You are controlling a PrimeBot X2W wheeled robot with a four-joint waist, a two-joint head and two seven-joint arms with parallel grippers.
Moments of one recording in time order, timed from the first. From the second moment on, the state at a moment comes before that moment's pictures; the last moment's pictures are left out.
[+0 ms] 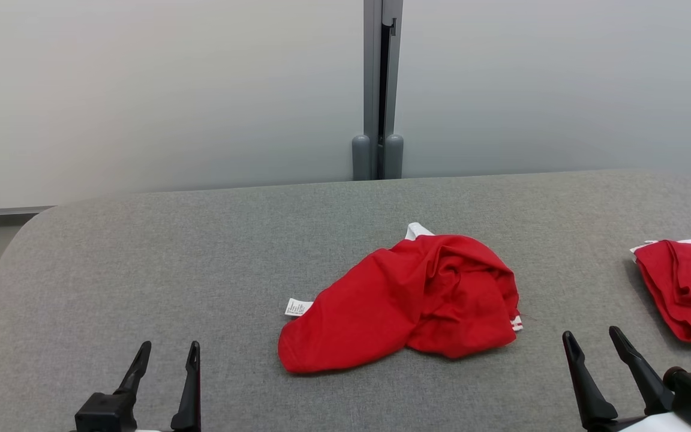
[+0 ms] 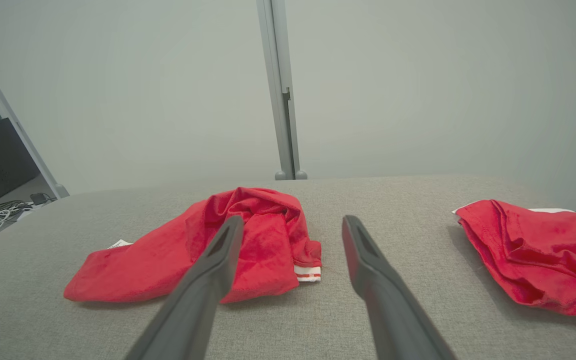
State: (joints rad) left arm 0.11 0.27 -0.28 0.09 -0.39 0.17 -0.19; right arm 0.19 -0.14 0.06 -0.10 0.27 0.13 0.07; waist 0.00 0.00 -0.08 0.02
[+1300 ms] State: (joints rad) left arm -0.15 0.15 -0.34 0.17 -0.34 0.14 -0.26; right arm -0.43 -0.17 0.77 0.63 0.41 0.13 -0.03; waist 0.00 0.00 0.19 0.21
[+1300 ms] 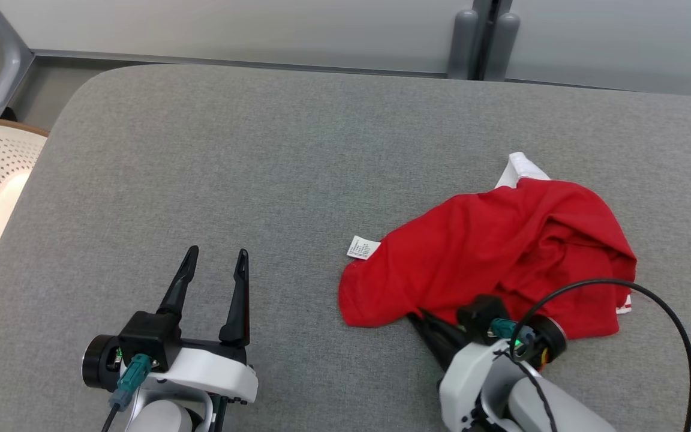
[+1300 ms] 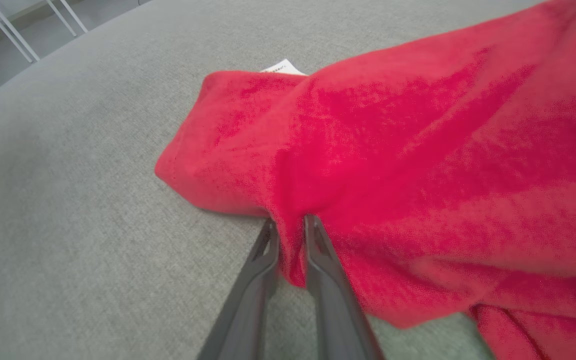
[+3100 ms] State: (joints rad) left arm -0.15 0.17 -0.32 0.17 -0.32 0.14 -0.26; right arm -0.15 -0.19 0.14 0.51 0.55 0.13 -0.25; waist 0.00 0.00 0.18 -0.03
